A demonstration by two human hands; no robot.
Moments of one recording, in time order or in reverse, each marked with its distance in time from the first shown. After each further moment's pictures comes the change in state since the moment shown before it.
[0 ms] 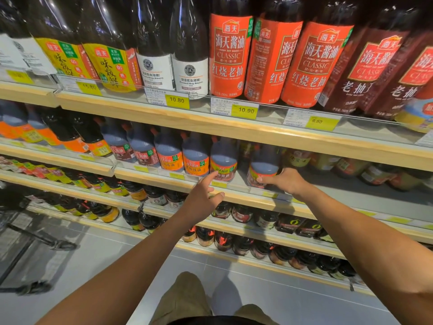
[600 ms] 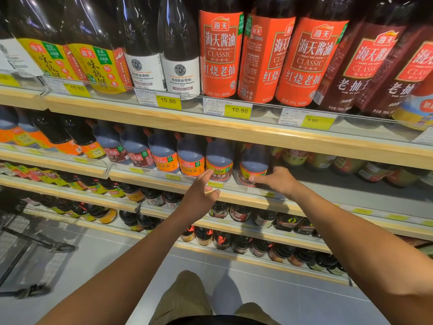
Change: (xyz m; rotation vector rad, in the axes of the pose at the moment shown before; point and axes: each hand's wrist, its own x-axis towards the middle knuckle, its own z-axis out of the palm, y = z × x) left_hand 0.017 -0.003 0.005 0.084 0.012 -0.002; right_hand 0.003 -0.001 0.011 0.034 -0.061 -0.050
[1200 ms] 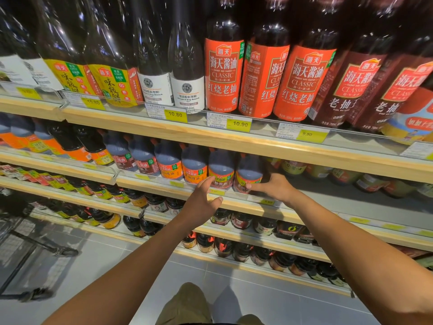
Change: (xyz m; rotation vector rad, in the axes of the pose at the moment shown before) left_hand -0.013 0.015 -0.010 0.012 0.012 0.013; right_hand -0.022 -0.024 0.000 -0.068 -0.023 -0.096
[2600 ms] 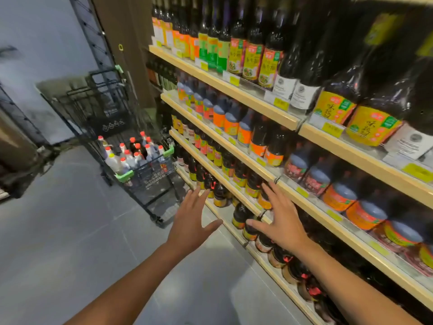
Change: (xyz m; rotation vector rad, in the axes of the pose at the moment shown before) left_hand -0.320 -0.202 -0.282 0.335 0.589 -0.284; right_hand -0.149 -0.232 0.356 -0.521 -0.281 -0.823
